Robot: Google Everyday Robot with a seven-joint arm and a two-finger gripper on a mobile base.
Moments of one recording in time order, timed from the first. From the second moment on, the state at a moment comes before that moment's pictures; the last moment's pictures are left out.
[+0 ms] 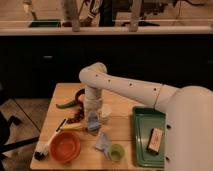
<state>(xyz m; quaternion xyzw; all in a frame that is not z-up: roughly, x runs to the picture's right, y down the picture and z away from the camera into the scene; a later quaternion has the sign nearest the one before) -0.067 0.149 0.745 -0.28 -0.38 -0.65 0.60</state>
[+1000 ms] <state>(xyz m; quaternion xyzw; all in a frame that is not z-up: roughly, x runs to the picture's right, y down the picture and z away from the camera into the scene) -0.065 0.150 0.744 -0.29 -0.39 -0.64 0.60</state>
